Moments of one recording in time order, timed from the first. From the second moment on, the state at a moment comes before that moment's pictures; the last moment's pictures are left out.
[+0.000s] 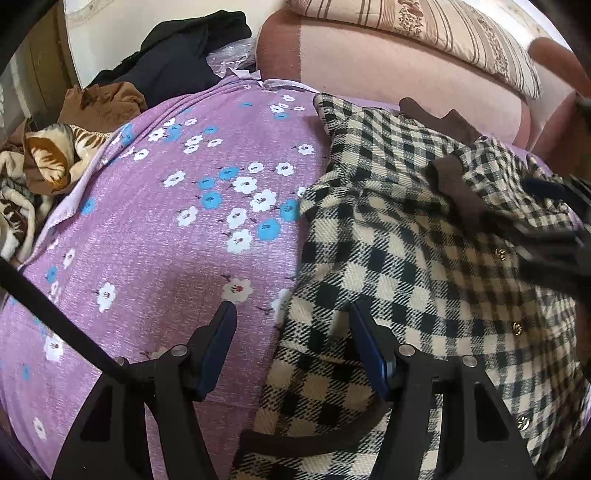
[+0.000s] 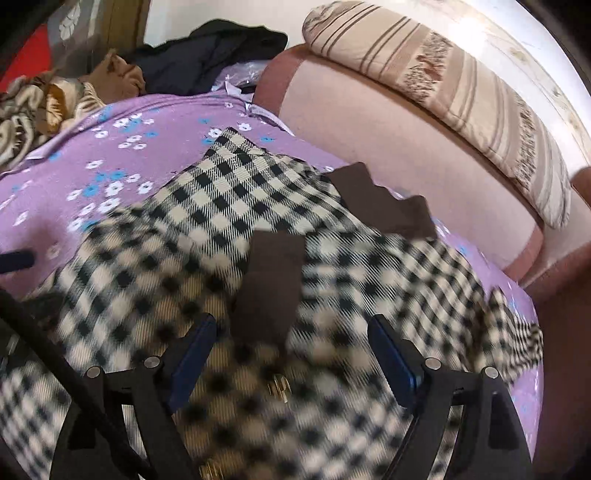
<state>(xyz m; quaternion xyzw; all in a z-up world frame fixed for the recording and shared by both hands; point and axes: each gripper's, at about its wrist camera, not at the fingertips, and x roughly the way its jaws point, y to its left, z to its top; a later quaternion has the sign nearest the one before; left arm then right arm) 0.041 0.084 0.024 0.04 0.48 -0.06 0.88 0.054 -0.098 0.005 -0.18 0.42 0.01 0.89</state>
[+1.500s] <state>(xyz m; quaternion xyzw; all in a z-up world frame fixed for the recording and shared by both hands) 0.049 0.116 0.025 -0.01 0.50 -0.04 0.86 -0.019 -0.322 0.045 0.08 0.49 -0.18 0.85</state>
